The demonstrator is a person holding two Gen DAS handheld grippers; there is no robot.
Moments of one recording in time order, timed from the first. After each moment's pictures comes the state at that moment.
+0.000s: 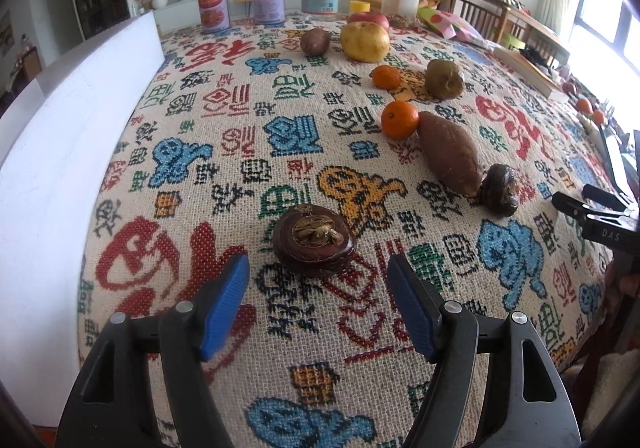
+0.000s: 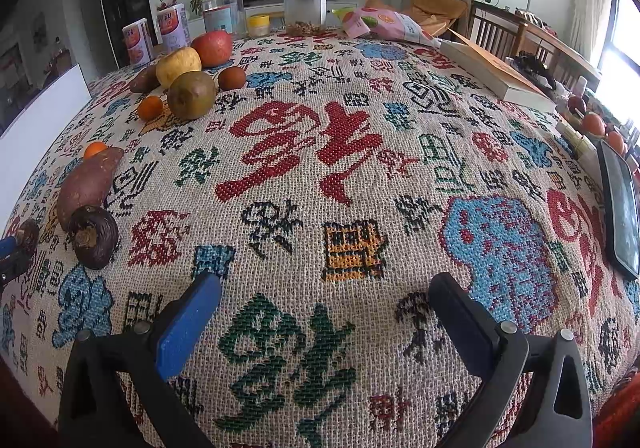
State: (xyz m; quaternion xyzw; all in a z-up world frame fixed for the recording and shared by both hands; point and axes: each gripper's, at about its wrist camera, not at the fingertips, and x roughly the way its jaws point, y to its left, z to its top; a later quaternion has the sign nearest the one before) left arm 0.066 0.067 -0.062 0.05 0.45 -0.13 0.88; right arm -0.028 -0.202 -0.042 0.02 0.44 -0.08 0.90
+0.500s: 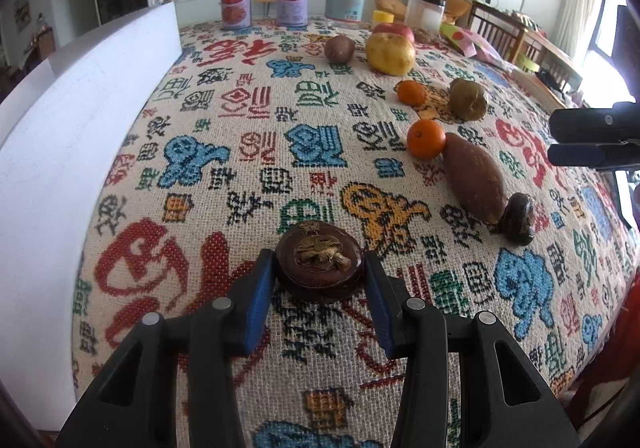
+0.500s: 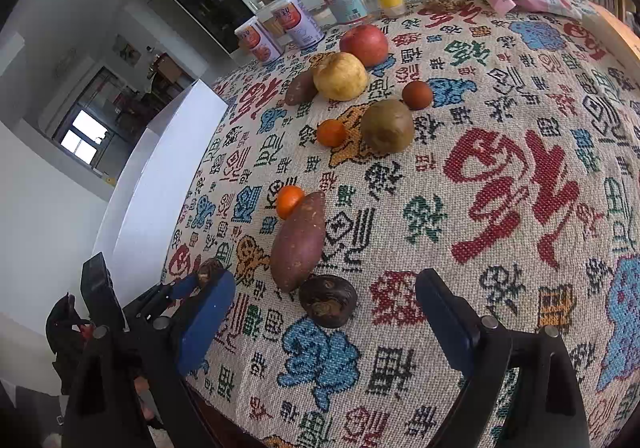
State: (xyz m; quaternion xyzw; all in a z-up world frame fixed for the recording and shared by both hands) left arm 0.076 0.082 -0.064 0.01 0.44 -0.11 0.89; right arm 0.047 -0.131 0.024 0.16 0.51 0.18 0.83
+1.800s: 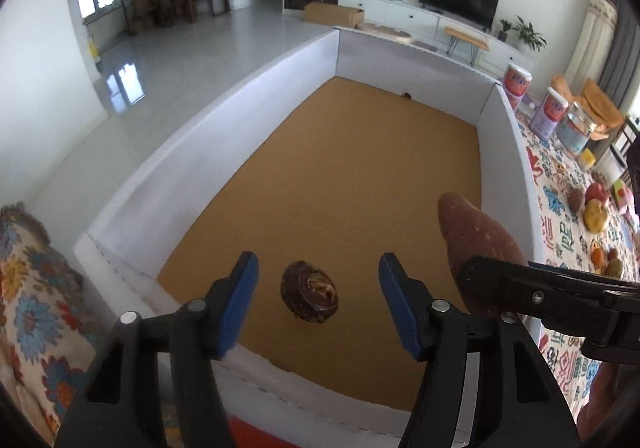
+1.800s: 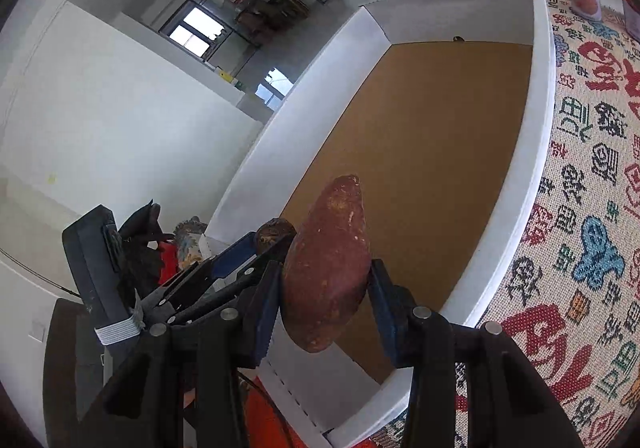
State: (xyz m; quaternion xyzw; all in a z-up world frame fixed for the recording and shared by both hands) left arm 0.065 0.367 0.014 -0.11 0.43 0.18 0.88; right arm 0.079 0.281 0.043 0.10 0.54 0.42 0.72
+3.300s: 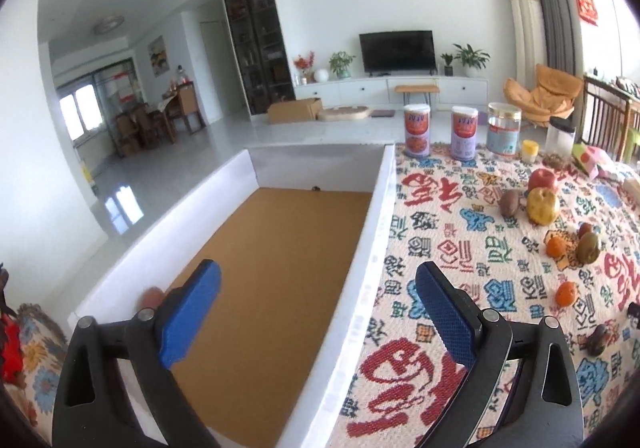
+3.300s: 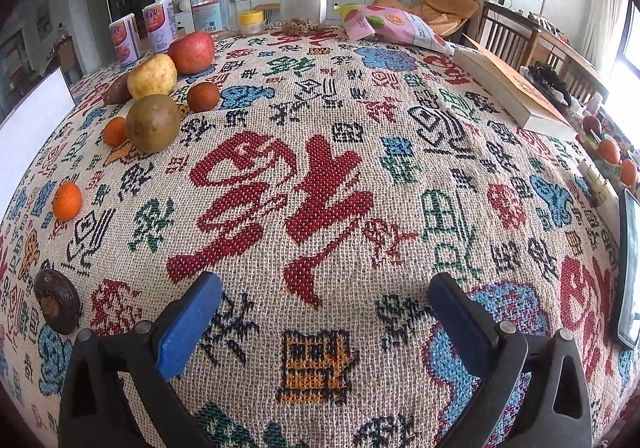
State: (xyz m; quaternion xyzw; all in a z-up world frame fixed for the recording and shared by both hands) left arm 0.047 0.171 0.065 0.04 0.27 0.13 0.95; right arm 0.030 -0.229 -0.043 0.01 0.45 -0.07 0.89
